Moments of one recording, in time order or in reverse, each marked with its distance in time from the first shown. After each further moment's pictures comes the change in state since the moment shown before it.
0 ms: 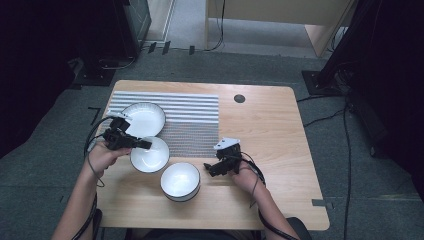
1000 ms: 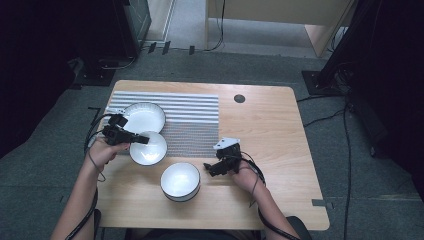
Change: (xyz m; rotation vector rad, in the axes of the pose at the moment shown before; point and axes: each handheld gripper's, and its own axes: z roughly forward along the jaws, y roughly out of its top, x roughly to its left) left arm 0.033 0.004 0.005 -0.023 0.013 -0.044; right arm -0.001 0.001 0.001 -0.002 0.005 -0.008
